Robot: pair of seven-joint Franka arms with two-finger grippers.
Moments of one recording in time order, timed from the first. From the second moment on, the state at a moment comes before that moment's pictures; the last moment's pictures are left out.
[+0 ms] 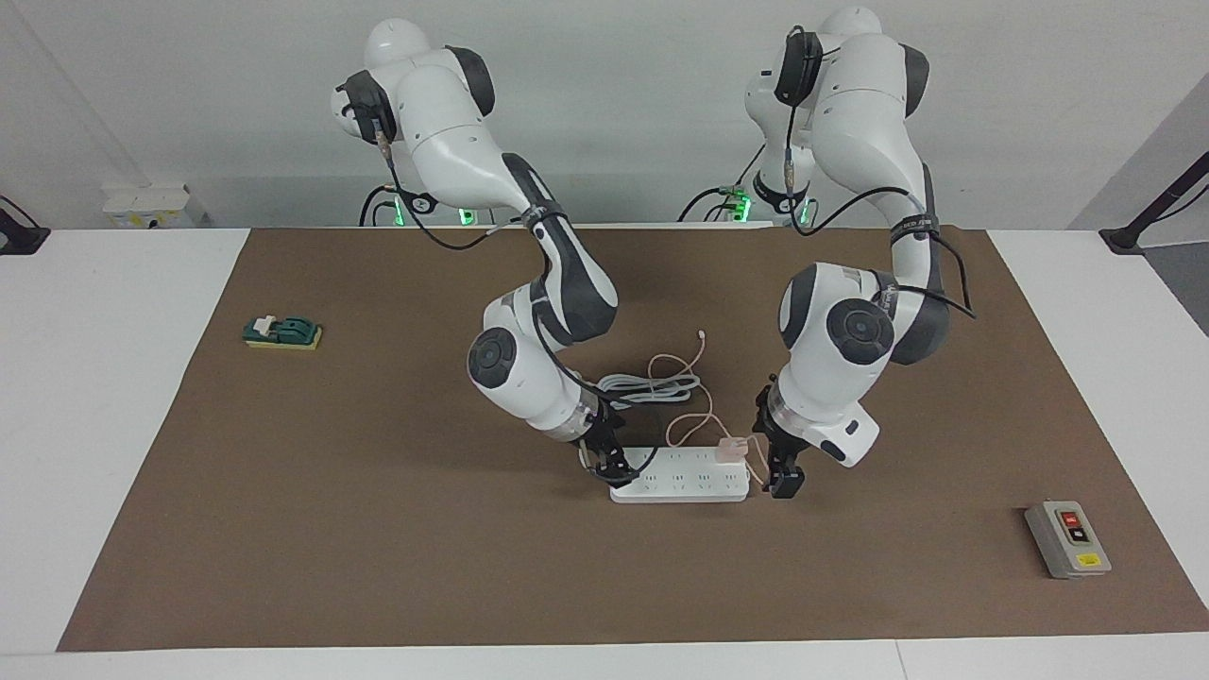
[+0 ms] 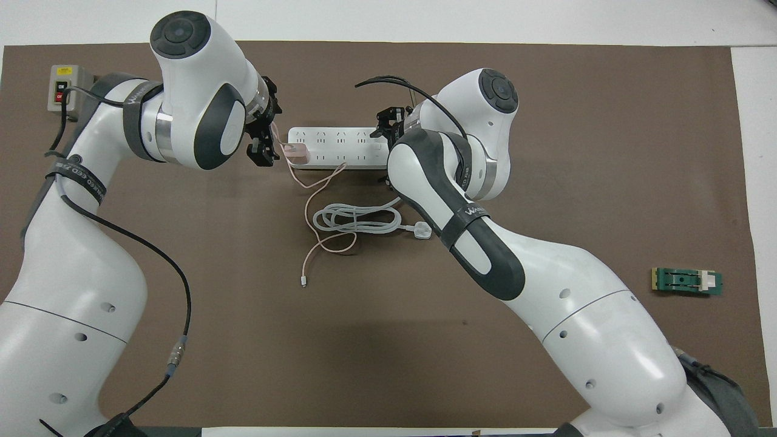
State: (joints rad) left arm -0.34 0.62 -0.04 -1.37 -0.04 1.98 -1.80; right arm 0.44 0.85 -0.01 -1.21 0.61 2.19 1.49
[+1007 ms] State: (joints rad) left arm -0.37 0.57 -0.04 -1.50 -0.03 2.12 -1.84; right arm 0.42 0.91 -0.01 -1.14 0.61 2.18 1.50
